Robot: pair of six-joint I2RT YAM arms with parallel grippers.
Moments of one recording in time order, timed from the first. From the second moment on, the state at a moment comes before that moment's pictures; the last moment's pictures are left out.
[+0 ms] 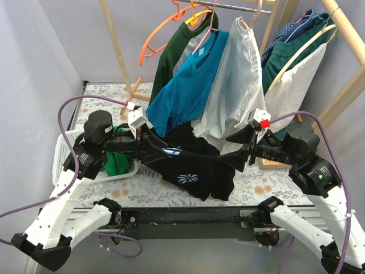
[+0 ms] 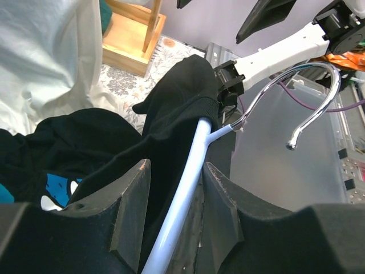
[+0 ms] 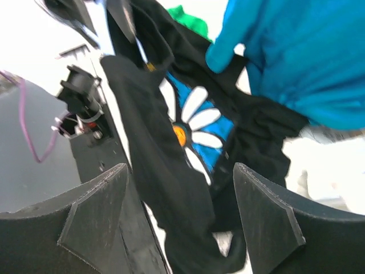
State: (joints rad) left arm -0.47 0.87 1.12 -0.50 0.94 -0.10; right arm 0.57 0.72 1.13 -0.61 -0.65 0.02
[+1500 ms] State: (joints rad) left arm -0.47 0.76 1.23 -0.66 0.79 -0.11; right arm 0.57 0.67 0.85 -0.54 -0.35 -0.04
